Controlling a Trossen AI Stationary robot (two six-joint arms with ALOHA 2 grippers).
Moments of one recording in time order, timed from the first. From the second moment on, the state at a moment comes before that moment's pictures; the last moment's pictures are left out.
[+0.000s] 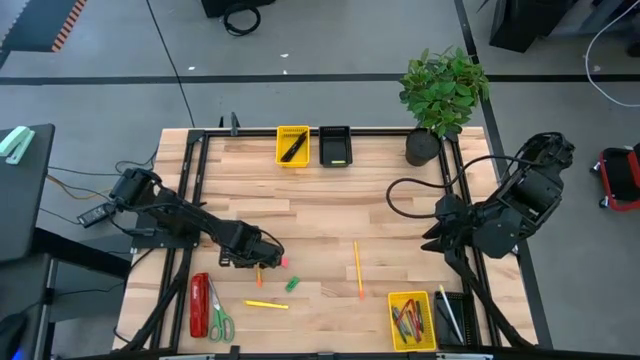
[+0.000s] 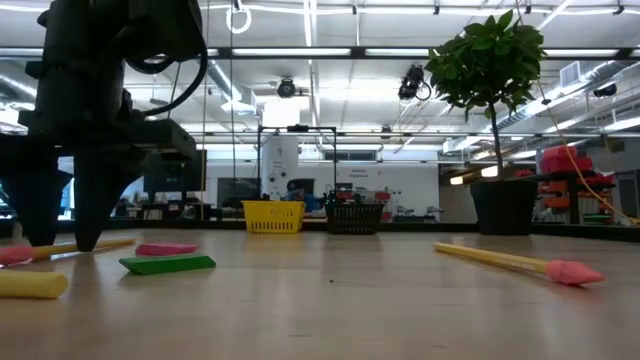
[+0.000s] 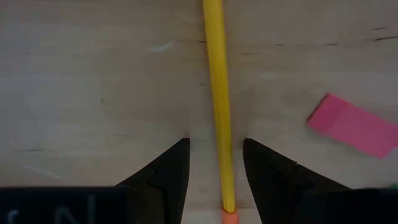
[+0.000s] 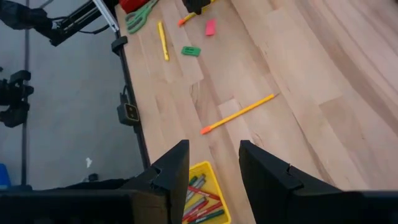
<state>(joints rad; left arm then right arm) -0.36 1.62 0.83 -0.63 0.06 -1.93 0.78 1.18 1.54 -1.32 0.40 1.11</state>
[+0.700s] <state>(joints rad) -0.36 1.63 0.83 -0.63 0.05 -1.87 0.78 1.18 1.54 -1.36 0.40 1.10</state>
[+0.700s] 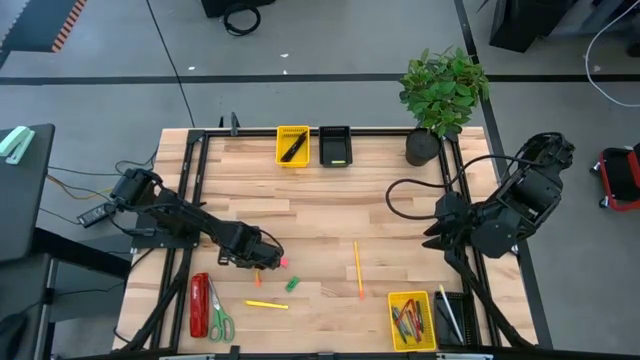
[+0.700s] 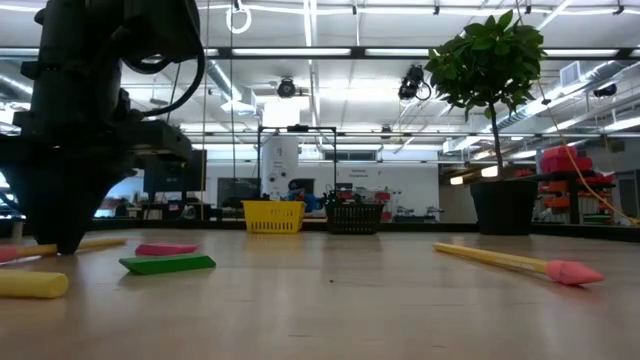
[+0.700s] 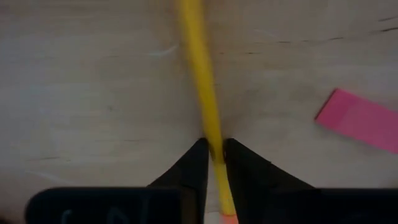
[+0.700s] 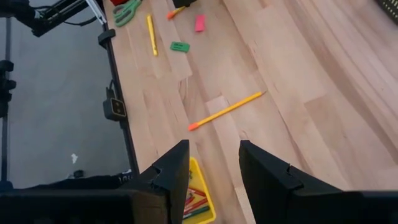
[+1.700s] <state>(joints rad) -0.28 1.64 1.18 -0.63 -0.17 -1.52 0.78 1.10 1.54 -1.43 0.40 1.09</state>
